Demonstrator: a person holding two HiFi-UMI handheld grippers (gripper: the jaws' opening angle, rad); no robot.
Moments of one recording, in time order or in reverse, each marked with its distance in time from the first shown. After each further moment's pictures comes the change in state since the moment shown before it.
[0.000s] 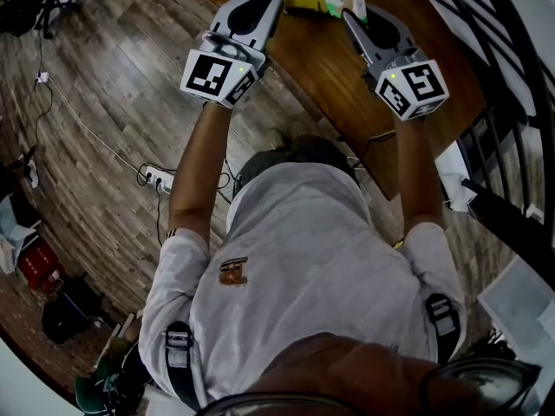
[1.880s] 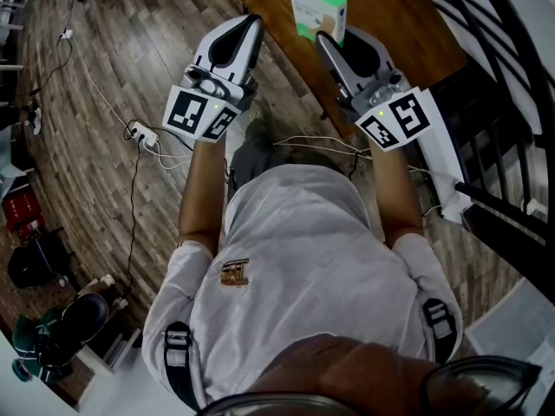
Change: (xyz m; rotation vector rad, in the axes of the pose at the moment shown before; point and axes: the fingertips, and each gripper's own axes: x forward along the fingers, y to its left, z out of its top) left arm -0.108 -0.402 0.020 0.012 -0.046 0.143; right arm -0.389 0.114 -0.024 0.161 -0.304 0.279
